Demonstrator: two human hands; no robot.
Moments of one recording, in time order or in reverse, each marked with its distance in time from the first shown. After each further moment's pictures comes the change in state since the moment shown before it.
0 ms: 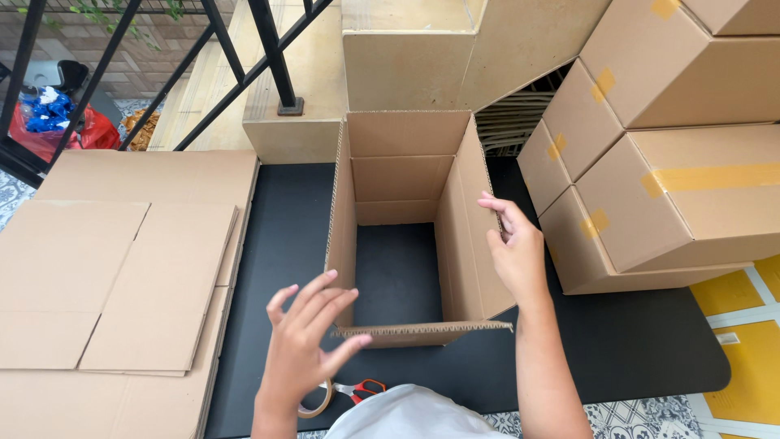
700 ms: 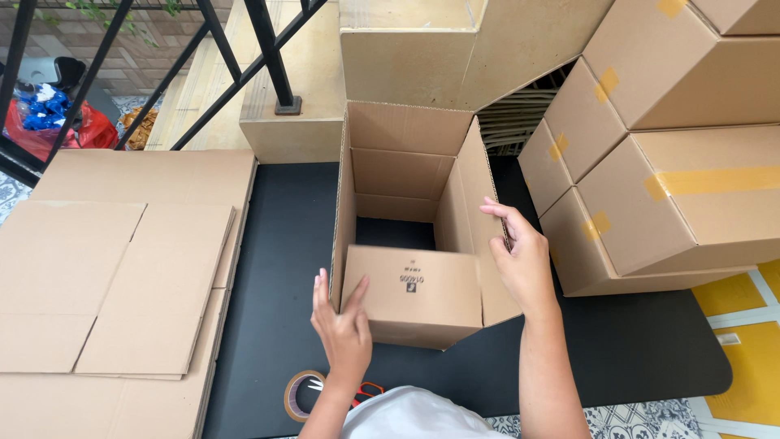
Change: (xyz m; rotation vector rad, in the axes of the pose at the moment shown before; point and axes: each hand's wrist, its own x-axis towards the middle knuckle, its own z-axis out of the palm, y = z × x) left_hand -0.040 0.000 0.124 -0.025 0.181 -0.540; right_hand 0.000 -0.002 -0.007 -0.024 -0.044 -0.005
